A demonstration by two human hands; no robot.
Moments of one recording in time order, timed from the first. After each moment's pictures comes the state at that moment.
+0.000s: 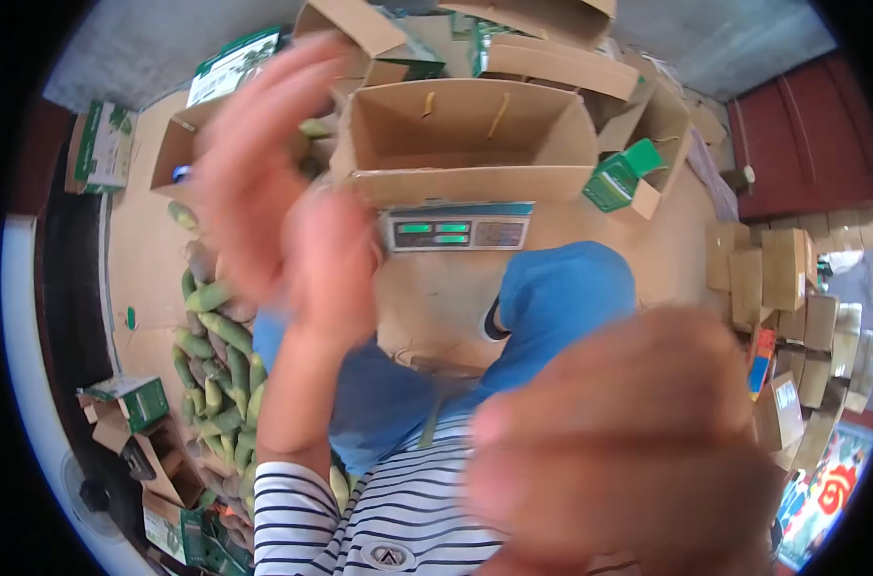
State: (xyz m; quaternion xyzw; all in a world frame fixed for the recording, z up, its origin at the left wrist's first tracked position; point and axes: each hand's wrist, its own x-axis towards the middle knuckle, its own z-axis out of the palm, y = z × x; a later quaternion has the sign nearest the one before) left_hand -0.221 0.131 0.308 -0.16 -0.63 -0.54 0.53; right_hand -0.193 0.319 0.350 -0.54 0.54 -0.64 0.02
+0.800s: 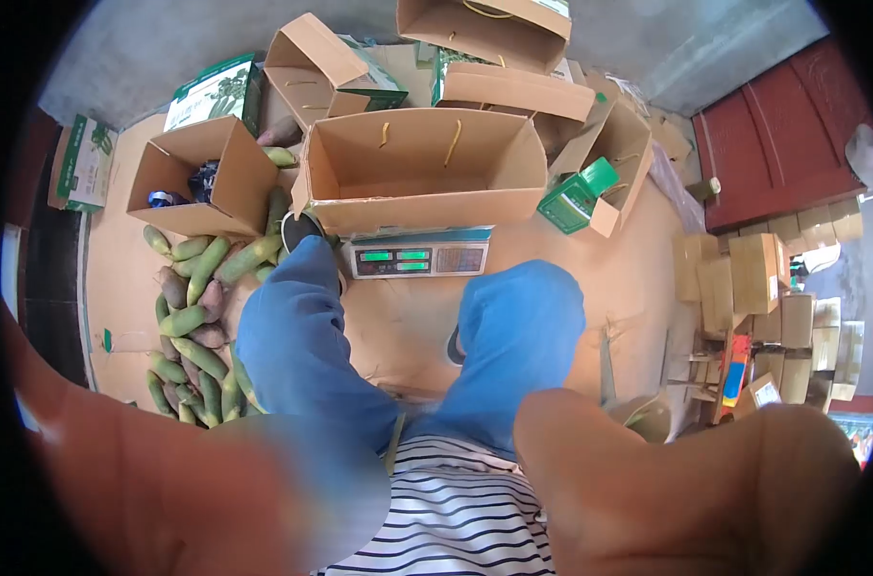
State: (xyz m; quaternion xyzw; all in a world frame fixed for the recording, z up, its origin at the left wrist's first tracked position) left_hand -0.097 0.138 0.380 -0.39 -0.53 -0.58 0.48; right_hand -0.158 0.309 0.348 -0.61 0.35 -0.69 0.16
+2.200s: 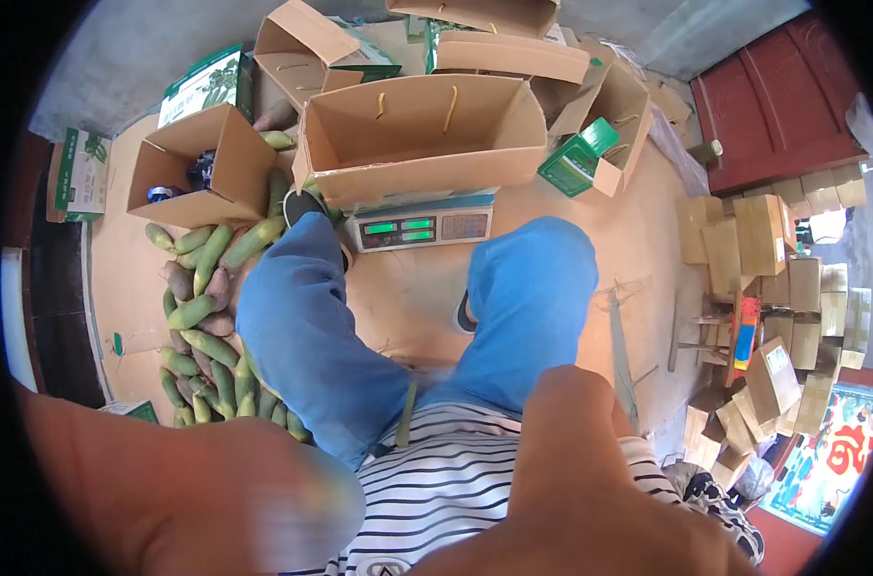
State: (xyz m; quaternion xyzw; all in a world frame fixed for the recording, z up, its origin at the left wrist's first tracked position) left_hand -0.076 0.134 0.385 -0.38 -0.54 -0.59 0.46; right_hand -0.109 0.281 0.349 -0.61 0.19 -0.74 0.21
